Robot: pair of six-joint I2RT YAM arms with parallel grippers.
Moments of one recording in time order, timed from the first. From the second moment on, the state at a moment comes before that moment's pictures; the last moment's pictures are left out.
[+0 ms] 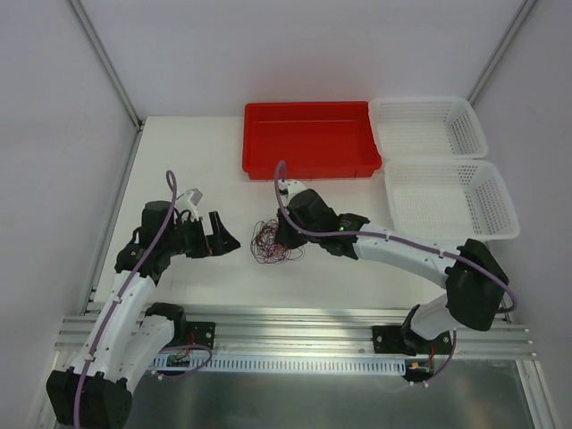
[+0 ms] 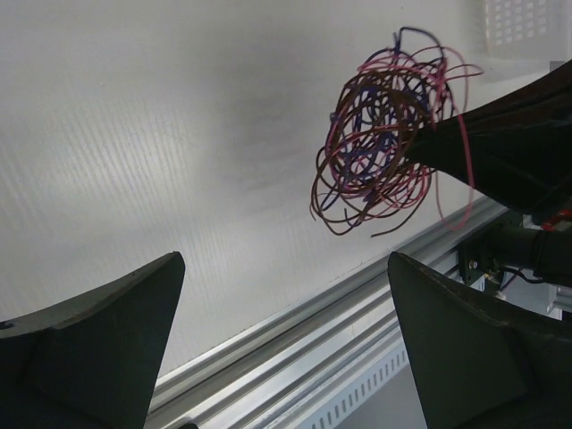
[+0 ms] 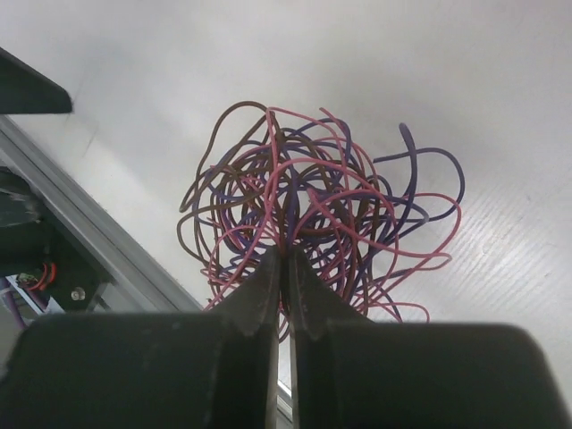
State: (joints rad) left arm -0.13 0.75 0.63 -0.61 0.52 -0.40; right arm 0.98 1.53 1.04 -0.22 0.01 0.49
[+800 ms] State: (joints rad) left arm -0.36 0.82 0.49 -0.34 0.47 -0.63; right arm 0.98 1.53 0.87 0.03 -0.24 0.44
